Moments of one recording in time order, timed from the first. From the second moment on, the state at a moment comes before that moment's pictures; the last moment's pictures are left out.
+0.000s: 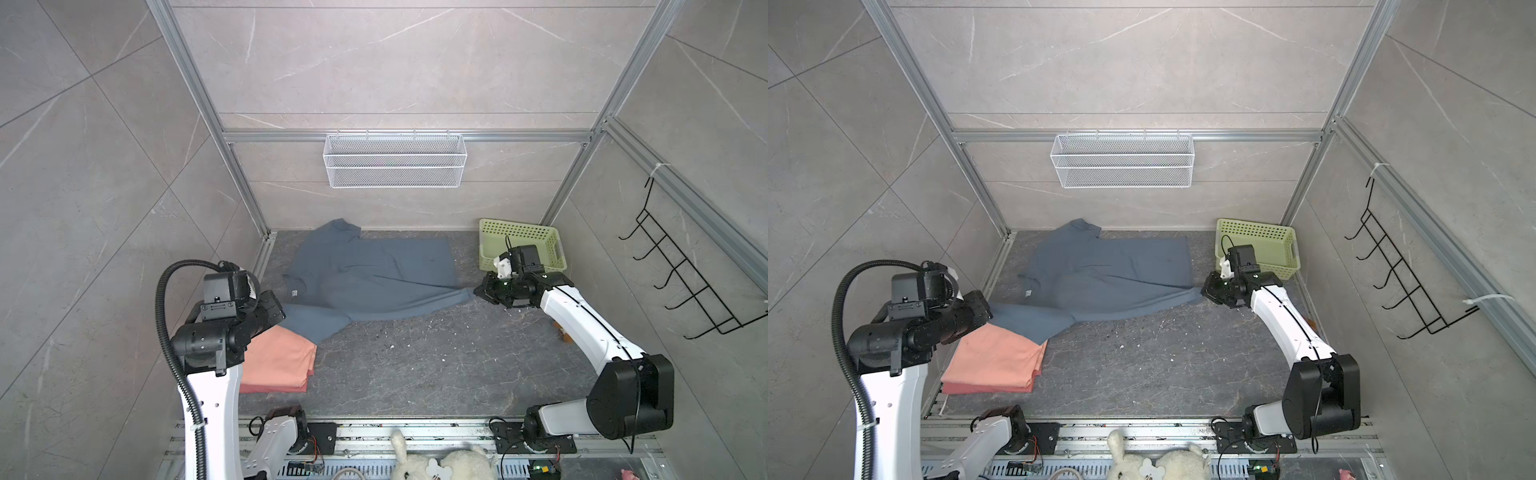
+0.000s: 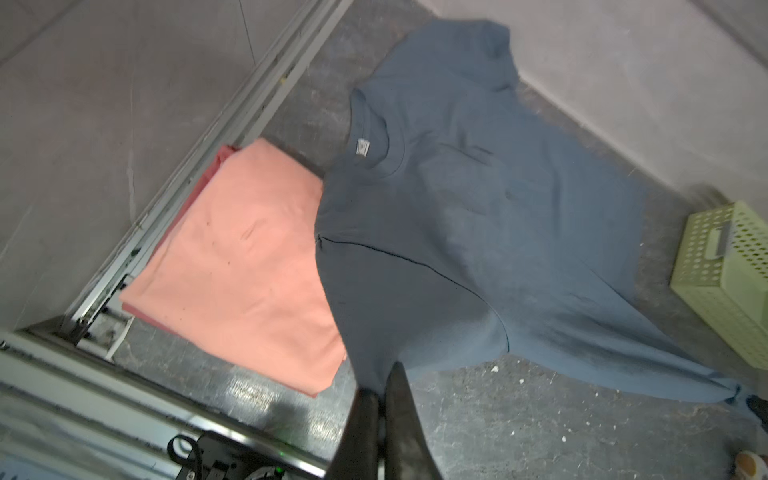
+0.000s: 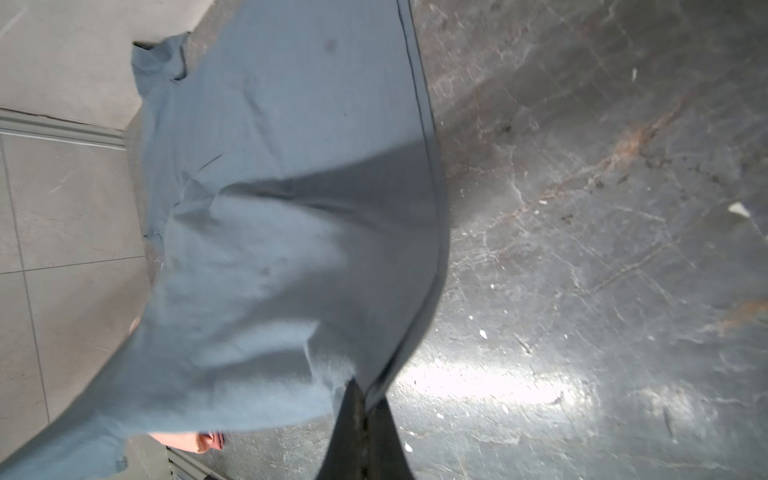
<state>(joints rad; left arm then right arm) 0.11 0.94 1.42 -1.39 0.01 -0.39 0.13 1.42 1.12 -0.69 -0.38 0.57</state>
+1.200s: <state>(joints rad) 0.11 1.15 1.47 -1.51 0.04 -0.39 0.15 1.36 0.79 -0.70 -0.35 0.66</state>
